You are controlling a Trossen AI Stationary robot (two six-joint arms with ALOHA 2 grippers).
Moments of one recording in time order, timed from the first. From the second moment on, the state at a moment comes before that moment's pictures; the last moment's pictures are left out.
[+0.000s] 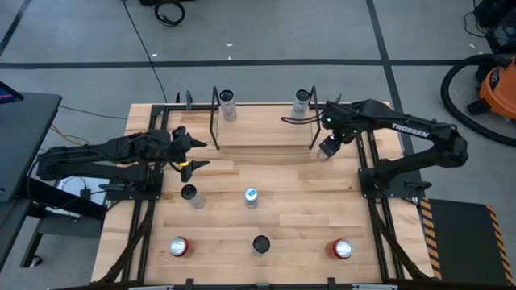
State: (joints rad) left arm 0.11 0.69 0.68 -0.45 -0.13 -0.09; right arm -0.42 1.18 1.12 -1.28 0.09 0.45
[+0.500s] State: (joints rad) left arm 0.11 0.69 0.68 -0.44 -0.13 -0.09; right arm -0.32 1.22 1.29 -1.11 0.11 0.41
